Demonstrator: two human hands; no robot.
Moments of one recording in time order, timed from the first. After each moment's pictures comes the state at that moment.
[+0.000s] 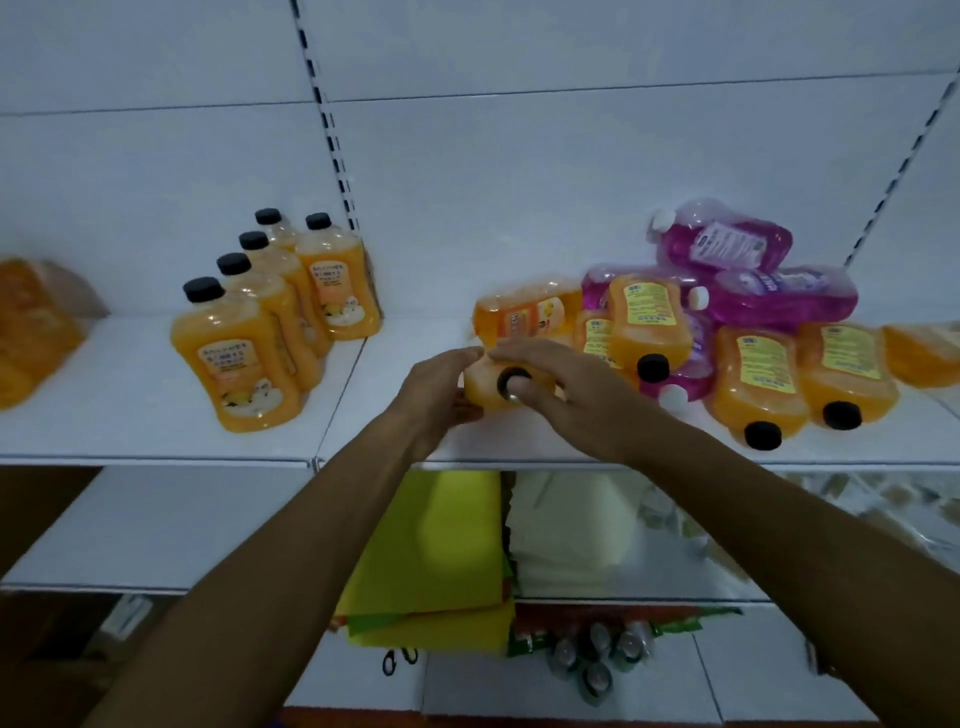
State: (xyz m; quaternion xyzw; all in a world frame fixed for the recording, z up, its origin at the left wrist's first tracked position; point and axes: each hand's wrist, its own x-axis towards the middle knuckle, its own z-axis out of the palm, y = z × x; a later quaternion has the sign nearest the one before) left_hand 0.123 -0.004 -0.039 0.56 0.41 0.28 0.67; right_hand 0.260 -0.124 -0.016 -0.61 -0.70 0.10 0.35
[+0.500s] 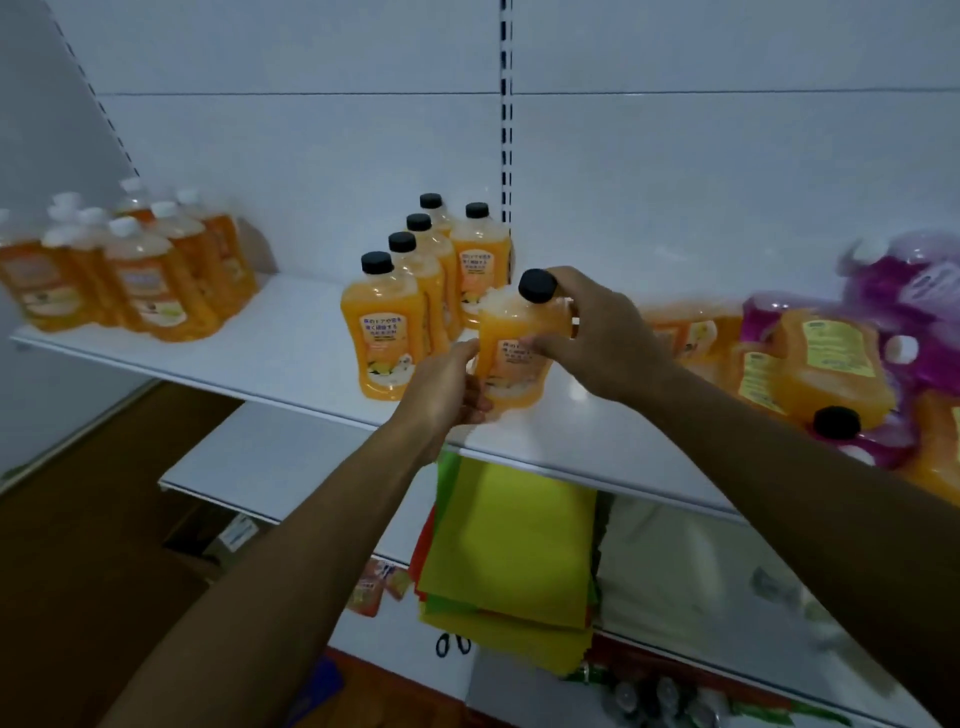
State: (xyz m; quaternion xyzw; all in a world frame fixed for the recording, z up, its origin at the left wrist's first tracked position) left_hand 0.019 0.020 -0.032 0.54 0.48 0.38 0.58; right_hand 0.193 -0.015 0.010 -0.57 -0.71 0.10 0.39
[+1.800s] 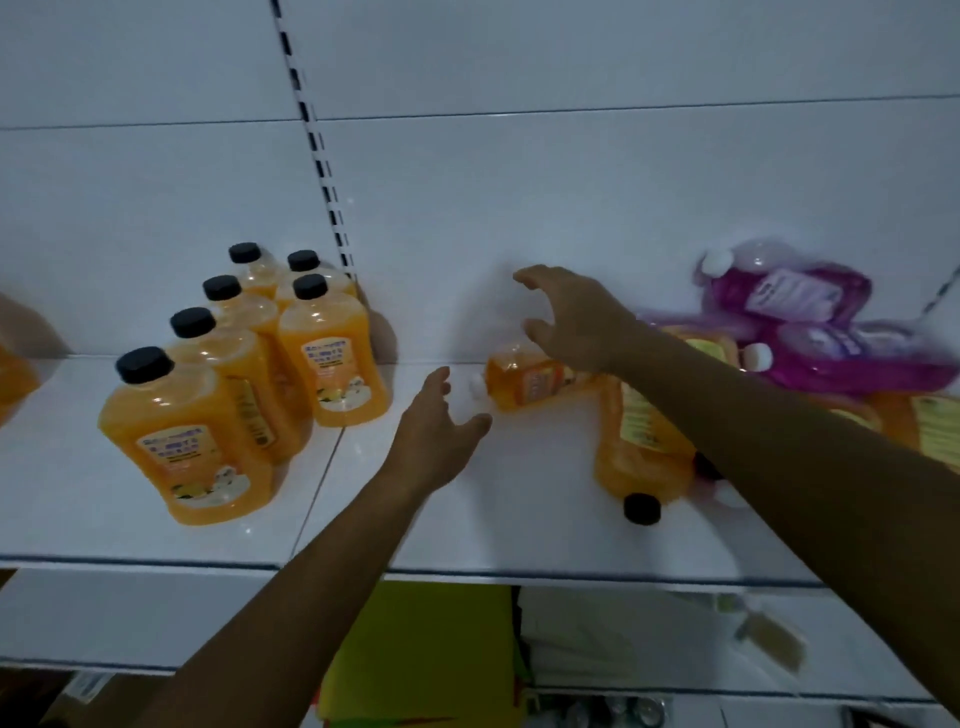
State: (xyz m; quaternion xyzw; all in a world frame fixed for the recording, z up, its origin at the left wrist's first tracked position) left_hand 0.149 0.068 -0.057 0.74 0.47 0.25 0.40; right_hand 0.334 0.037 0.021 -0.72 -0.65 0.02 0.25
